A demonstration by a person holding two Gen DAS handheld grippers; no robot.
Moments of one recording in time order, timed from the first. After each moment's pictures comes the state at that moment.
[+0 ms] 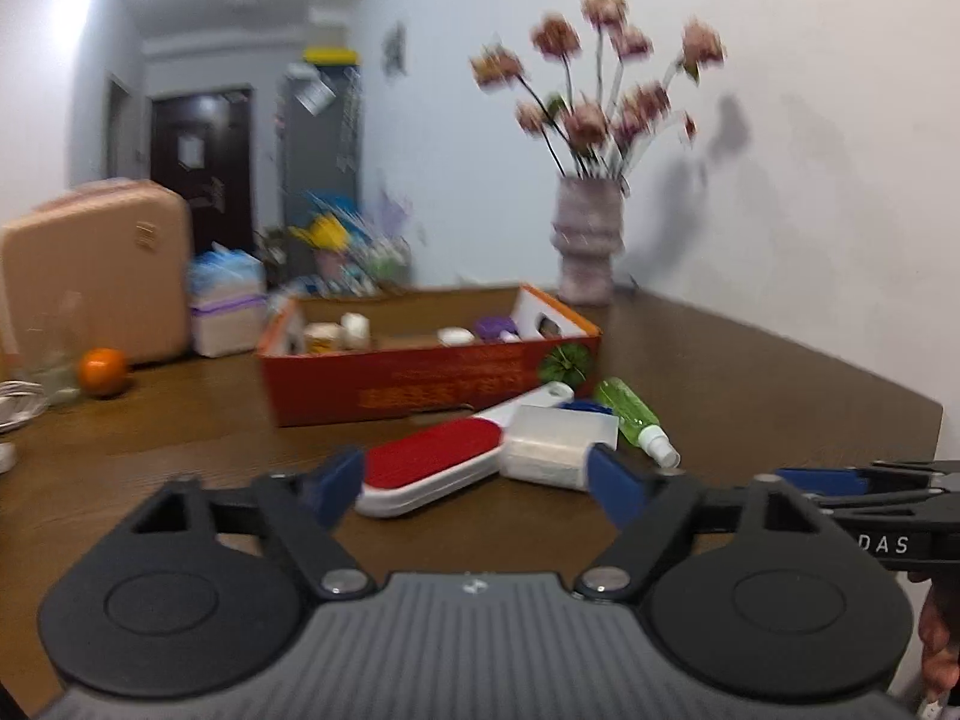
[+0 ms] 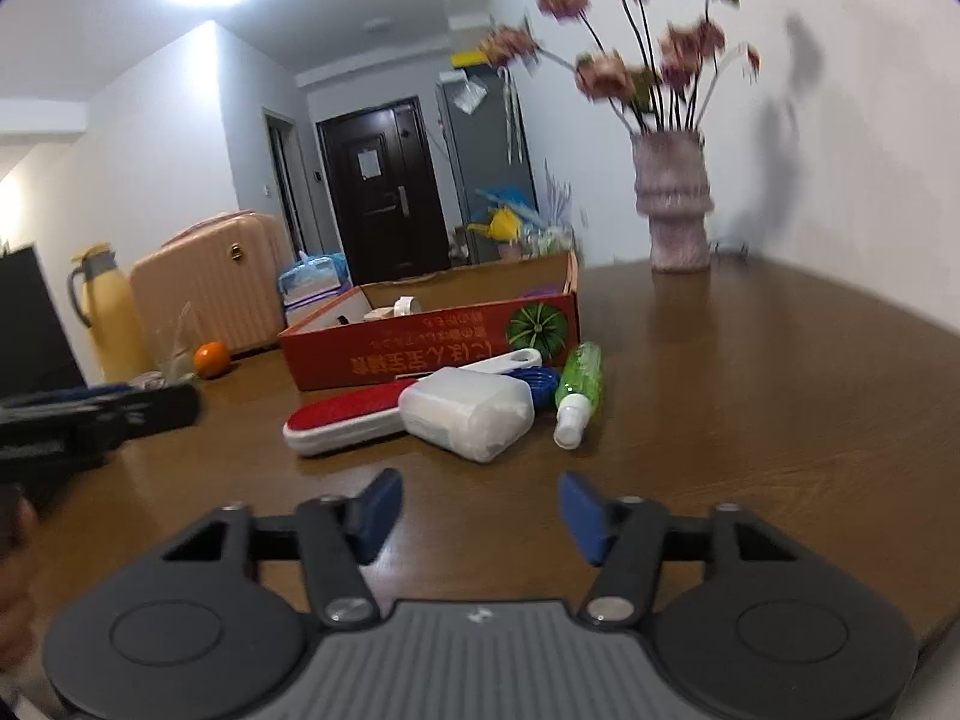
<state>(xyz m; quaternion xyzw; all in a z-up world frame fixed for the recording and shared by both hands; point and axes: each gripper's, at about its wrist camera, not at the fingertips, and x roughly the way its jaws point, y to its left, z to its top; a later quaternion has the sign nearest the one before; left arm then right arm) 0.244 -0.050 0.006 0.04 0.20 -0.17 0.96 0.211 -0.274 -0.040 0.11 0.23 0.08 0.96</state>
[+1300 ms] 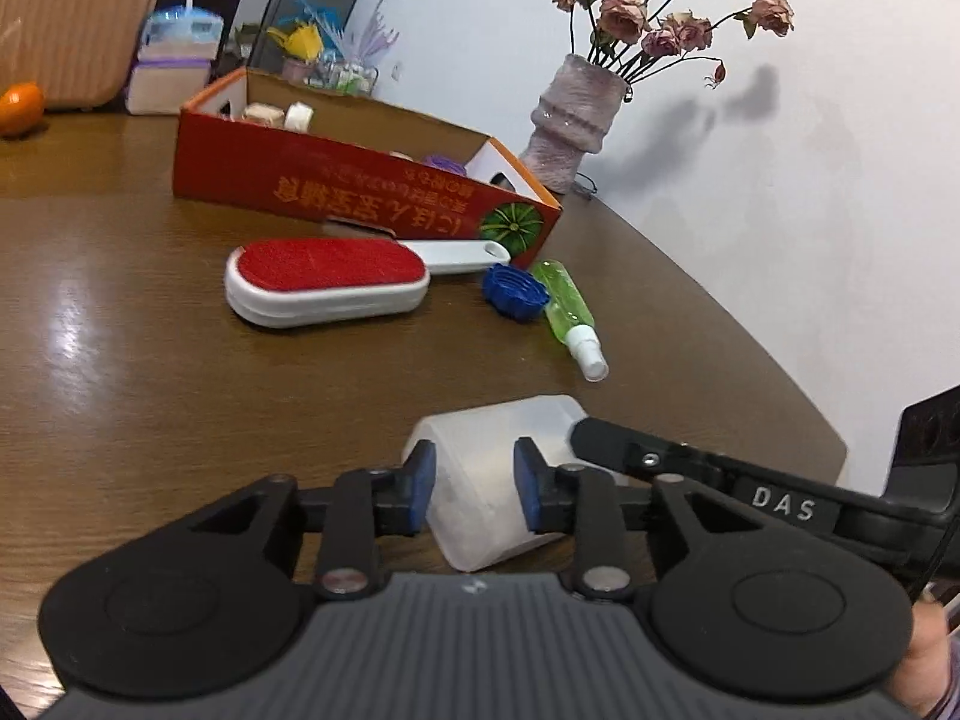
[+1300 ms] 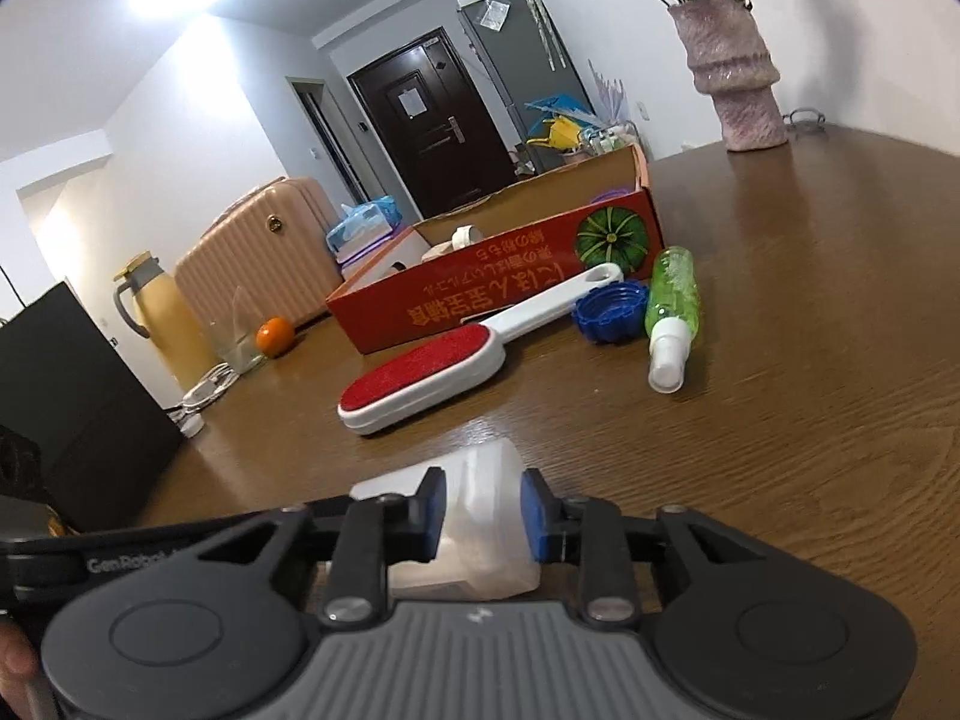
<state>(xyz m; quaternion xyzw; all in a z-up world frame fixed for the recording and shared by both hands) 0.273 -0.047 -0.040 -0.14 0.36 -0.23 0.90 0.261 -0.277 -0.064 0.20 0.30 0.18 0.91</state>
